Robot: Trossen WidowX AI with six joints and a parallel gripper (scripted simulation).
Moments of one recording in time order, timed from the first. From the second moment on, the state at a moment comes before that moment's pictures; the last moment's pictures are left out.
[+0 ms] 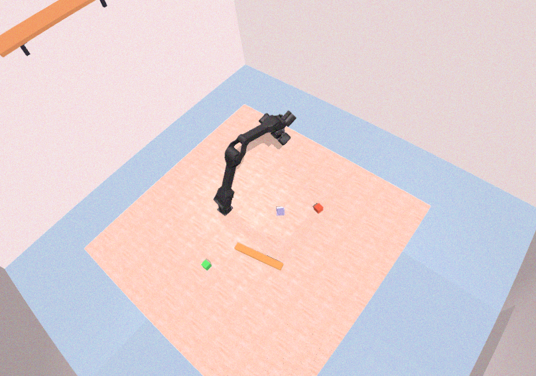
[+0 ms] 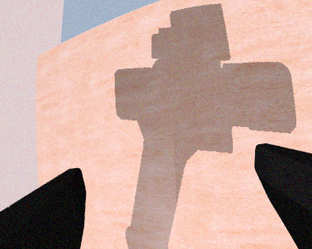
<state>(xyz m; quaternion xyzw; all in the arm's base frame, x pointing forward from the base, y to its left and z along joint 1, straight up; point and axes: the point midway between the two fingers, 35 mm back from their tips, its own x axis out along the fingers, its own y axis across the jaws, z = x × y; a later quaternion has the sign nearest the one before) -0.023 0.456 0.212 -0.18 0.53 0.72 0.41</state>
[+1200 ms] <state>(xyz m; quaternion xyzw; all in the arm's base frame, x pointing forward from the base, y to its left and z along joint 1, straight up) 0.216 0.374 0.182 -0.13 0.55 0.55 0.61</state>
